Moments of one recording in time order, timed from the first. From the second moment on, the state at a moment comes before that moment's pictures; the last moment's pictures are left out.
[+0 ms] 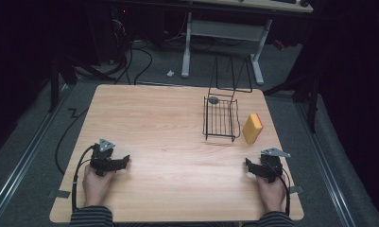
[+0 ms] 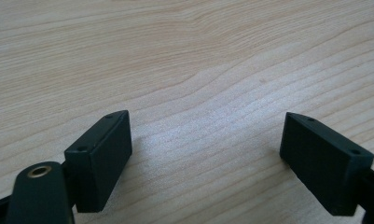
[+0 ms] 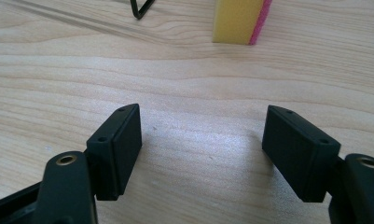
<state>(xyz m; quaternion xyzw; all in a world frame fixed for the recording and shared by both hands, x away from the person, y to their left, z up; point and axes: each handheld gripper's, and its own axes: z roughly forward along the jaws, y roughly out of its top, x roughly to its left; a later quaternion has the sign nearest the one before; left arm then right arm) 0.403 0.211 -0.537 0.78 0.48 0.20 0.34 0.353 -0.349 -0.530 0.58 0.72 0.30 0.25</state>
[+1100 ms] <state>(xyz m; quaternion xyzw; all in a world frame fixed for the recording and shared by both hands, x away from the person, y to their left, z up) 0.403 0.211 -0.537 0.78 0.48 0.20 0.34 0.352 -0.348 -0.530 0.57 0.72 0.30 0.25</state>
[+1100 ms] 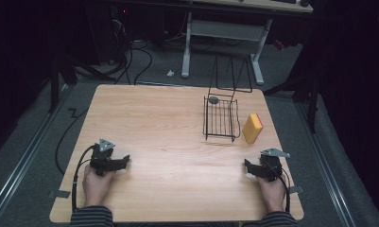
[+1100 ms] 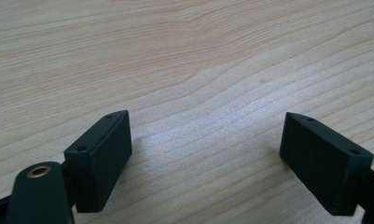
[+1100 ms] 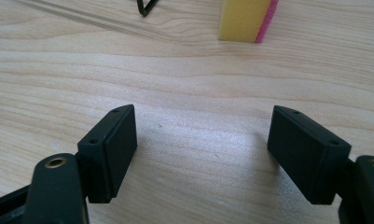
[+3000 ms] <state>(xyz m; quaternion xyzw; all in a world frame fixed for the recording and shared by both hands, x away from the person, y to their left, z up) 0.403 0.211 -0.537 0.78 0.49 0.20 0.34 0.372 -0.348 -0.474 0.57 0.67 0.37 0.31</state>
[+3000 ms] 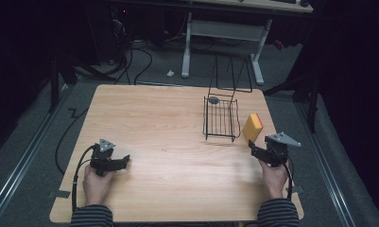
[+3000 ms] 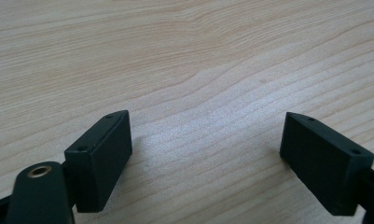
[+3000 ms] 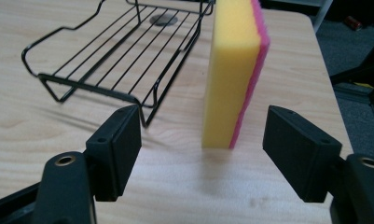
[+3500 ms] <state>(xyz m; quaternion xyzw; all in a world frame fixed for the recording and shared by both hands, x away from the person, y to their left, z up) 0.403 0.211 -0.537 0.78 0.49 0.20 0.34 0.394 -0.350 -0.467 0.57 0.67 0.36 0.31</state>
